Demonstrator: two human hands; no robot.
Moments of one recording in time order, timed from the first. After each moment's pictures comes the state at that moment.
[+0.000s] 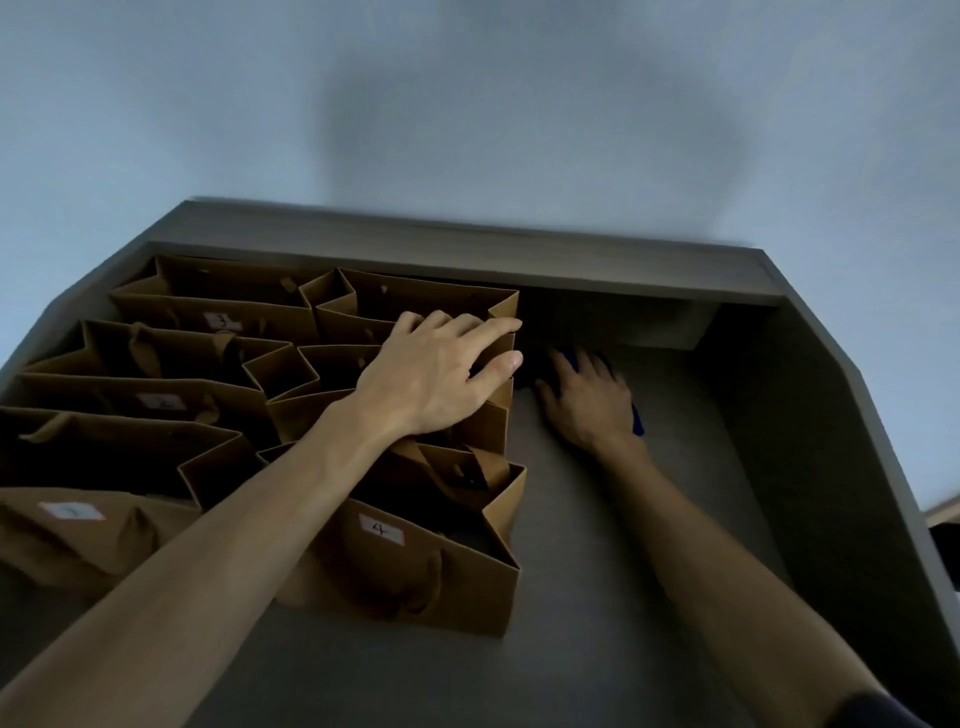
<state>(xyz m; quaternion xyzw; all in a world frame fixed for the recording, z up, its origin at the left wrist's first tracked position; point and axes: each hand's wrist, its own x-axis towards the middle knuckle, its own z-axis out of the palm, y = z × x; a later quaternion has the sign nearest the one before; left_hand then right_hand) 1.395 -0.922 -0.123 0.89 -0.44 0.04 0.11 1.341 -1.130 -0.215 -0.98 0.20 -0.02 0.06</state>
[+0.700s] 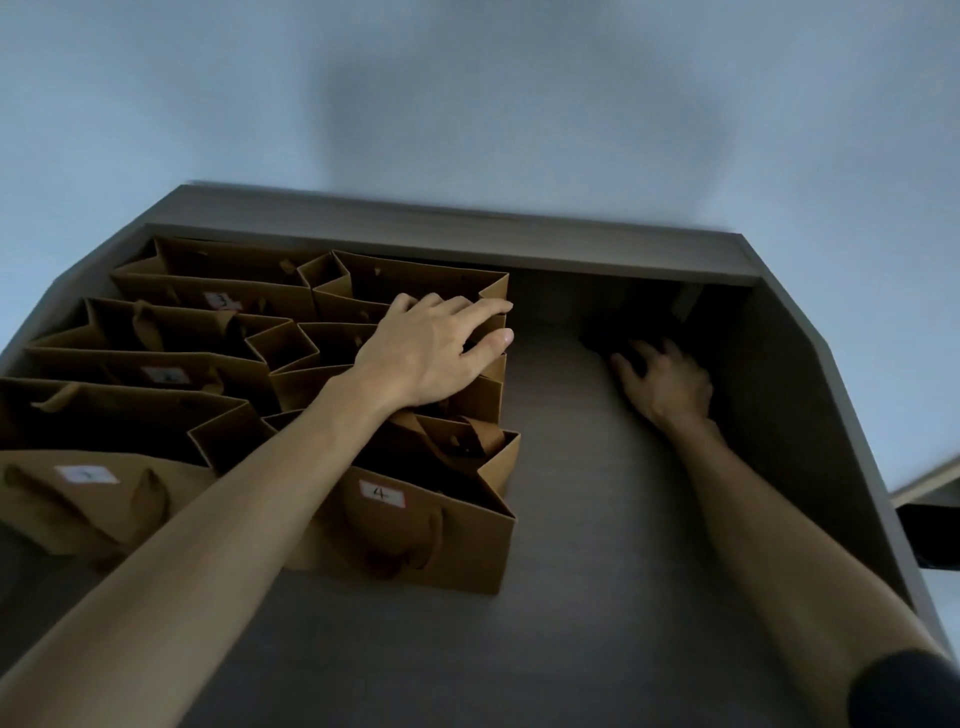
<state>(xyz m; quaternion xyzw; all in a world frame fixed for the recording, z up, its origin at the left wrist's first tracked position) 1.389 -0.921 -0.123 0.90 -0.43 0.04 0.11 1.298 -1.219 -0.226 -0.94 0.32 -0.06 0.06</state>
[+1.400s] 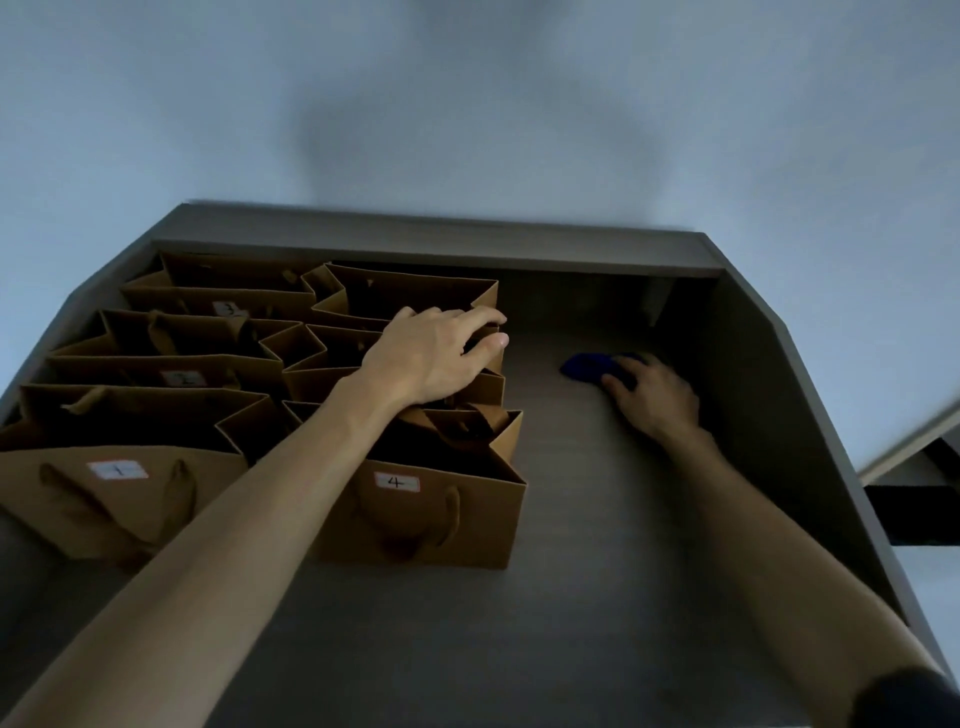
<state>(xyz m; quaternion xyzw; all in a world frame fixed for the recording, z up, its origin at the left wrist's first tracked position) 1.377 -0.913 -0.118 0.89 -0.44 0.01 0.14 1.260 -1.190 -0.221 -0.94 0.33 -0.04 0.08</state>
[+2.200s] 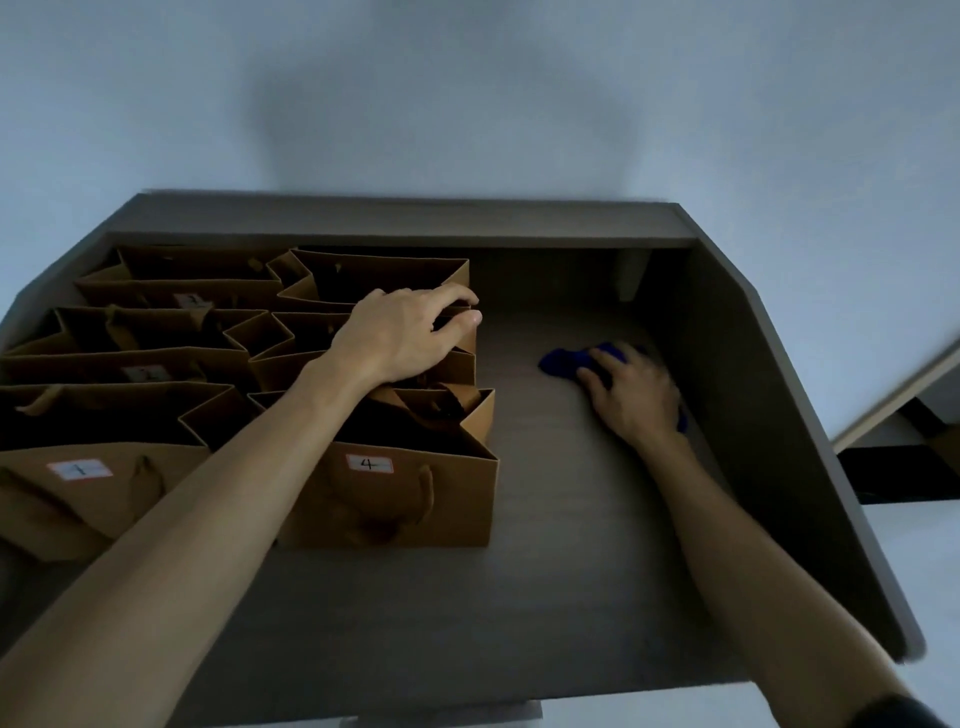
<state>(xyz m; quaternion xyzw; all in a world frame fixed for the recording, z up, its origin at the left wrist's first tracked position) 1.375 -0.915 -0.115 0.88 -0.45 0.03 0.15 1.232 -1.162 -0.228 -0.95 0.30 -0.10 0.07</state>
